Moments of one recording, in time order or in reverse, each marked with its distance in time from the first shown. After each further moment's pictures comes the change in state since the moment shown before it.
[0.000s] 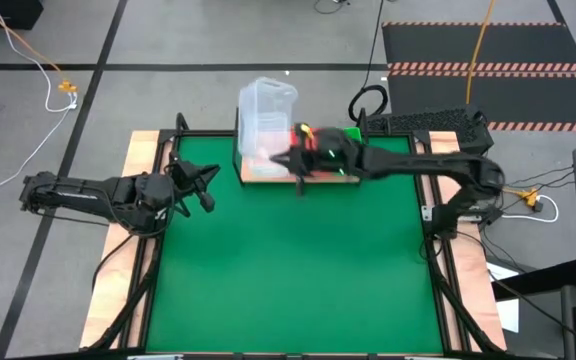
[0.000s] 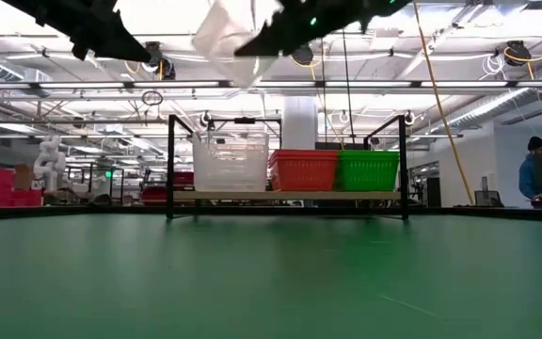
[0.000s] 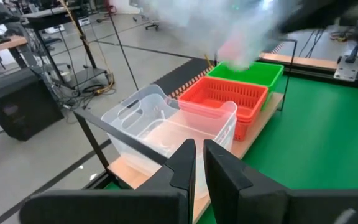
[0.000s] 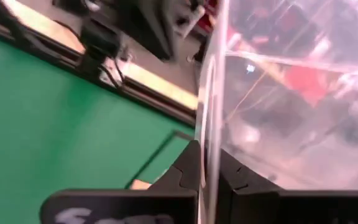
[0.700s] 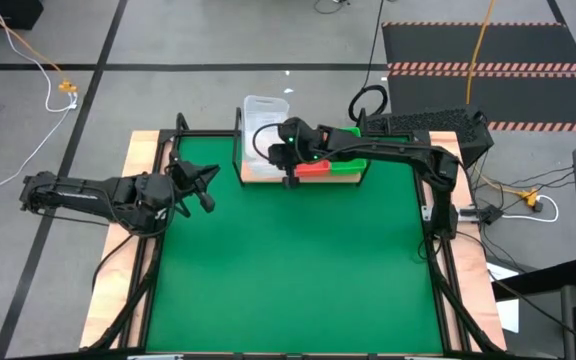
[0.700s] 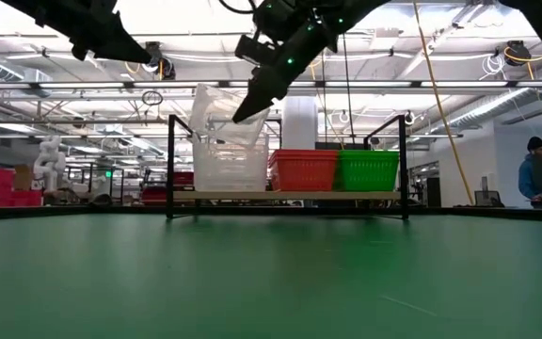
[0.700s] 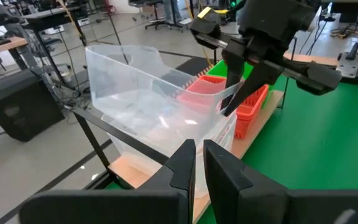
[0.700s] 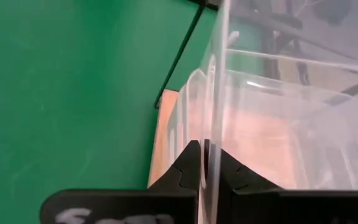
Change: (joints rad) left arm 0.001 0.001 0.000 -0.004 0.000 0.009; right arm -0.109 0.326 0.375 -0.531 -0.059 0.091
